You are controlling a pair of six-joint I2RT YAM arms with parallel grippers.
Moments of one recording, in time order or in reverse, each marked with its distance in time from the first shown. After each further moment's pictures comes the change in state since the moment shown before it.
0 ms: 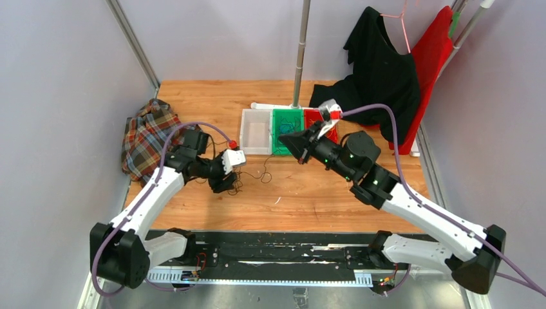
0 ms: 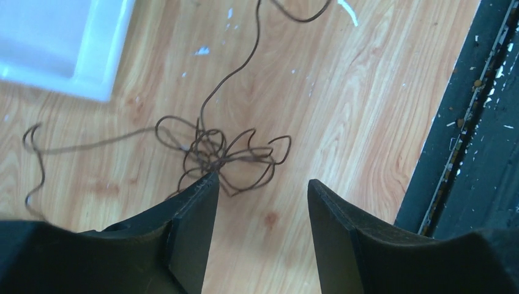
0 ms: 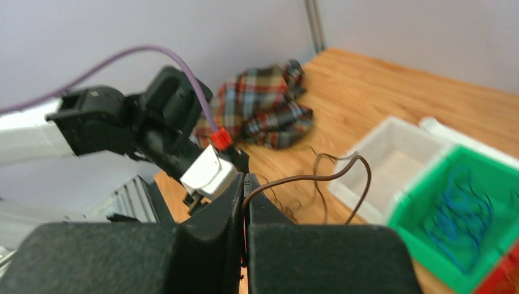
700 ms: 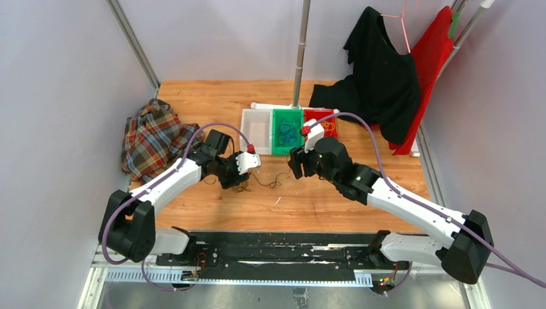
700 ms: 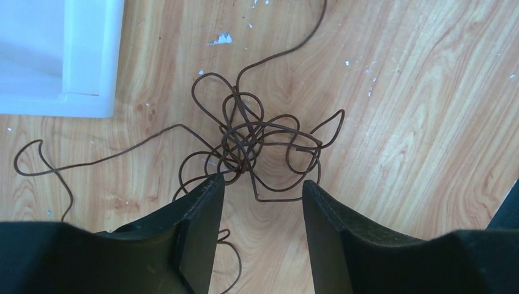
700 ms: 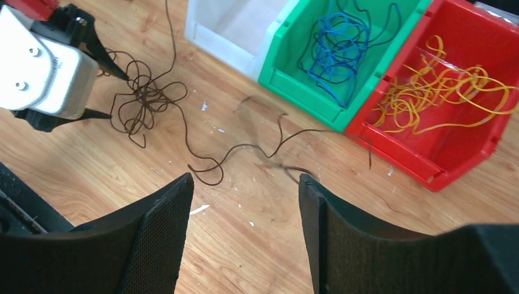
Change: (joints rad) left arm -0.180 0.229 -0.001 0.196 -0.254 0.007; right arm -0.027 0.044 -0.140 -0.391 0.290 -0.164
